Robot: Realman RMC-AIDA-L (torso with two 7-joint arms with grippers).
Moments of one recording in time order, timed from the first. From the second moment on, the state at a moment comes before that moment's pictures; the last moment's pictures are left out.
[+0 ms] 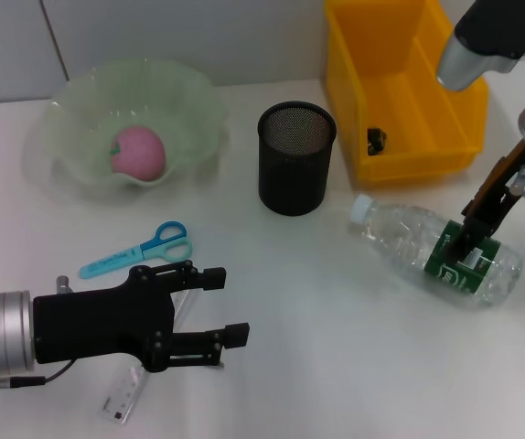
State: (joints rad) left arm -0.39 -2.05 1.25 0.66 1.58 1.54 -1.32; right arm 0.85 2.01 -1.06 -1.01 -2.82 -1.69 2.27
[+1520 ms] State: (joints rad) left arm -0.39 -2.05 1.25 0.66 1.58 1.54 -1.32; right arm 0.88 2.06 -1.11 -0.85 -2.91 -1.53 2.27
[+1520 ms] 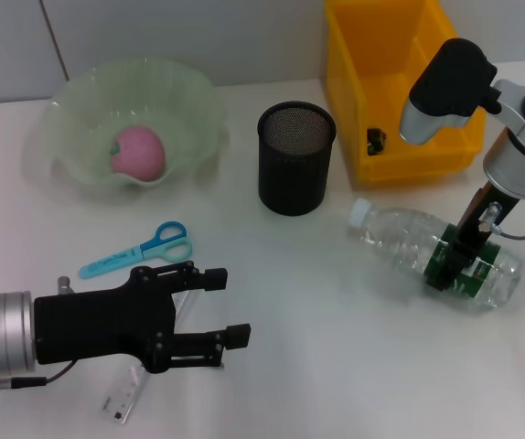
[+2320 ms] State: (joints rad) left arm -0.39 -2.05 1.25 0.66 1.58 1.54 -1.32; right arm 0.87 2.06 -1.13 -0.85 -2.91 -1.52 2.26
